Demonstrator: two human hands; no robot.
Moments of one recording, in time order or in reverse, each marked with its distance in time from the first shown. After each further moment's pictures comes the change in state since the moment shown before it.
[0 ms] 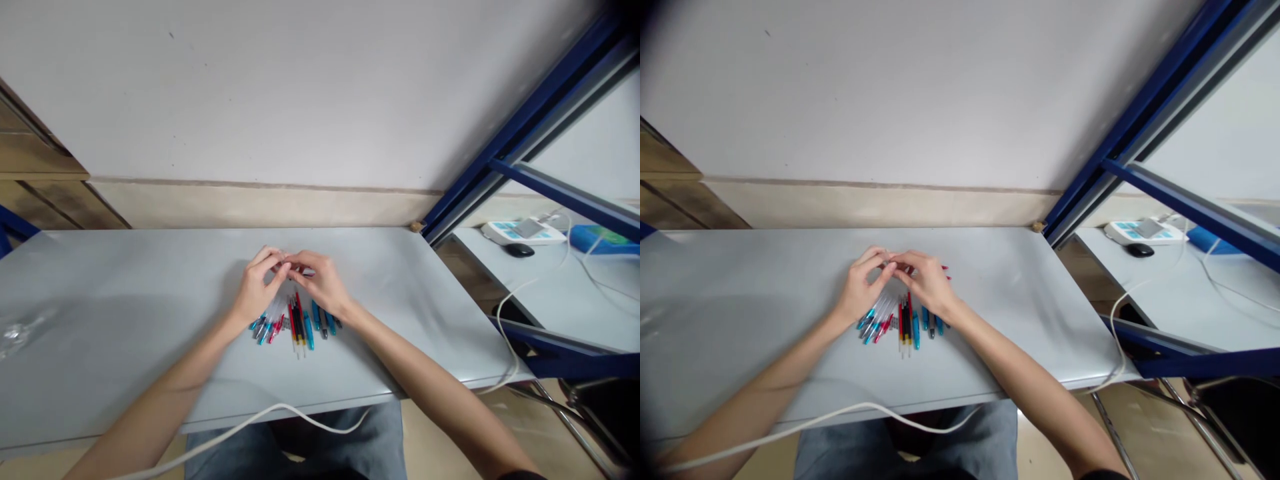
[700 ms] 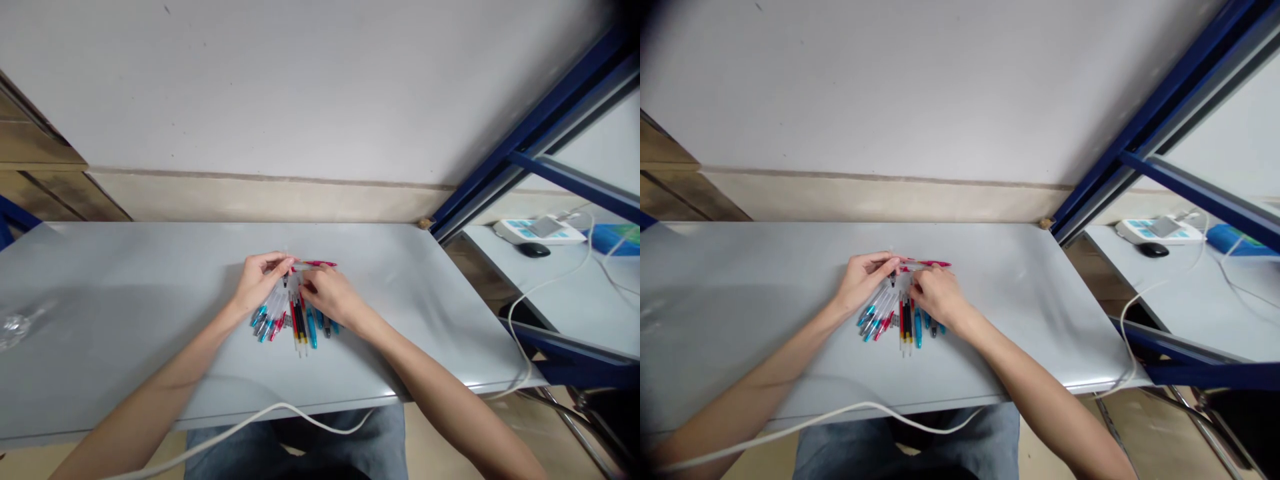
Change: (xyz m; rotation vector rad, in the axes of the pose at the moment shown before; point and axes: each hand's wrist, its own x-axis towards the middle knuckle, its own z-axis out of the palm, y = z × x) left_hand 0.003 -0.004 0.001 -0.334 -0.075 -0.412; right_hand -0.016 -0.008 -0.007 -0.747 -0.394 0.337
